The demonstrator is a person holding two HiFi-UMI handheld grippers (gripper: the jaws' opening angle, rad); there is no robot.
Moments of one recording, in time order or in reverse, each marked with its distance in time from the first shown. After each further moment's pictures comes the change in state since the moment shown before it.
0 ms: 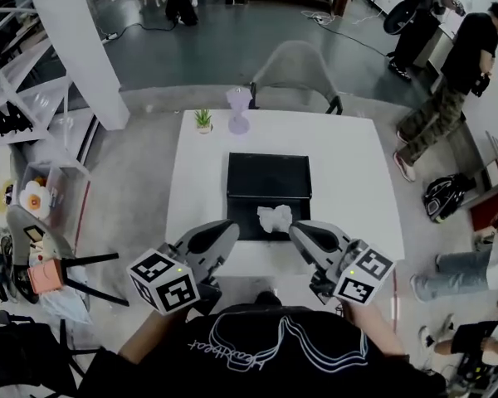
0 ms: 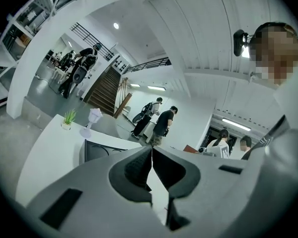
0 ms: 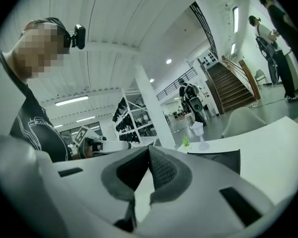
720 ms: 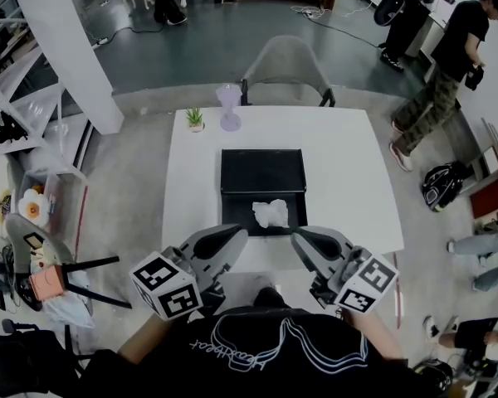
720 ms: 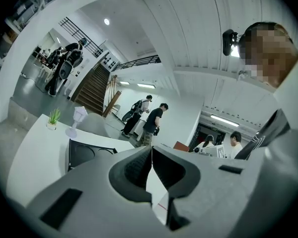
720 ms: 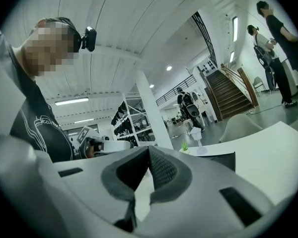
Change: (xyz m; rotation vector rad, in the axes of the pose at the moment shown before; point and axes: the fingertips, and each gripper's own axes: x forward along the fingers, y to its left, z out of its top) left arm 0.009 -0.038 -0.011 0.046 0.032 -0.113; right arm -0.029 0.015 -0.001 -0.036 -0.067 -0.030
